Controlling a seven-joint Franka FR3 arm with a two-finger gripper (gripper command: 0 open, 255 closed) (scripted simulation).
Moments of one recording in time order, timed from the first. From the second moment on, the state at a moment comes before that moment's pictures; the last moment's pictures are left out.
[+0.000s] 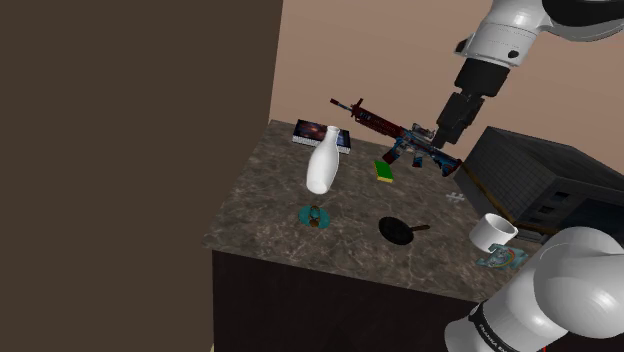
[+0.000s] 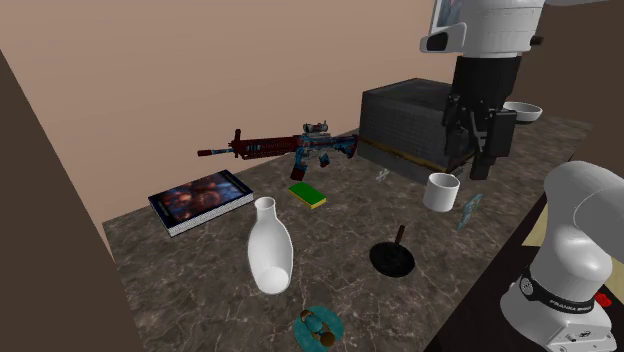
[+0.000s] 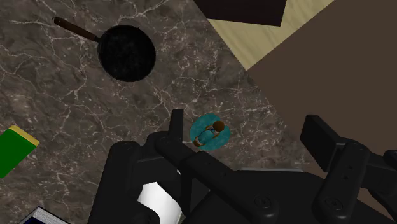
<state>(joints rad) 0.00 -0.77 0.04 -2.33 0.11 1.53 -0.03</state>
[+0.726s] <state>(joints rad) -0.02 -0.41 0.04 -2.15 0.07 1.68 -0.04</state>
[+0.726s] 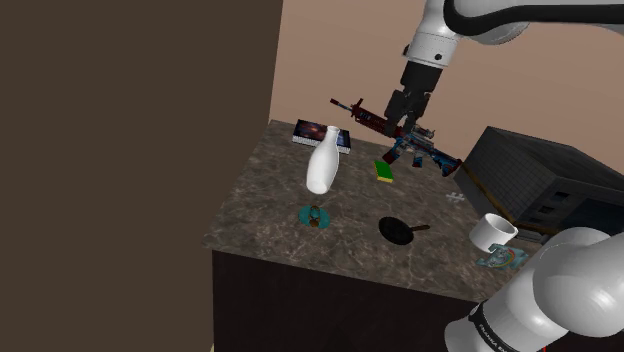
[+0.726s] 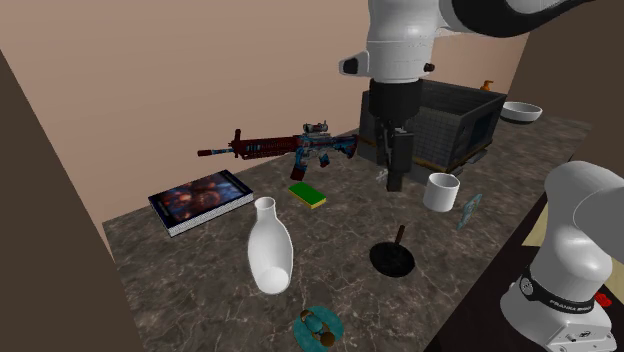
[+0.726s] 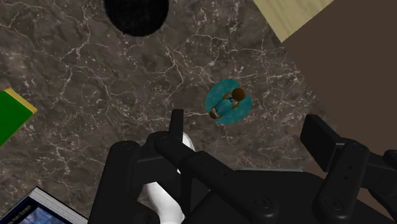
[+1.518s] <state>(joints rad) -0.04 0.07 0.04 -1.77 0.01 1.75 -0.04</state>
